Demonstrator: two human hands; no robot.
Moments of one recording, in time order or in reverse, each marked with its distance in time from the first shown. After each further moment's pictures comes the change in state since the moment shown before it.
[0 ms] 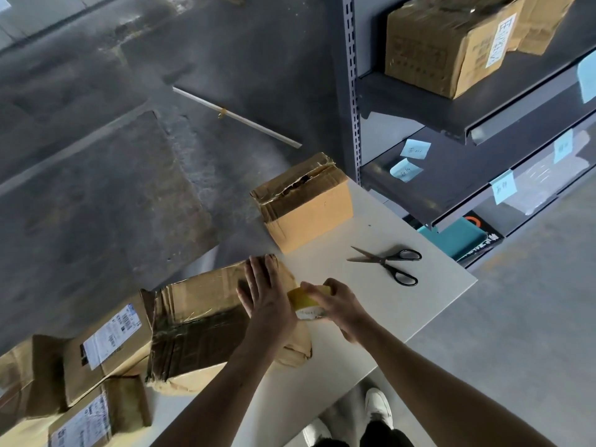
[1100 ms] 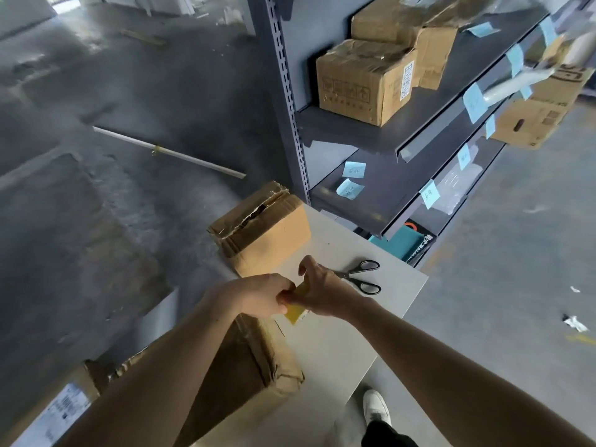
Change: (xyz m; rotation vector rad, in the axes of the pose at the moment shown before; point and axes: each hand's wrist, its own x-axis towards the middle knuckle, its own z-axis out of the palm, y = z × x) left_hand 0.090 0.038 -0.065 0.244 -0.654 0.622; right_hand 0.004 -0.061 -0.035 -0.750 0.189 -0.192
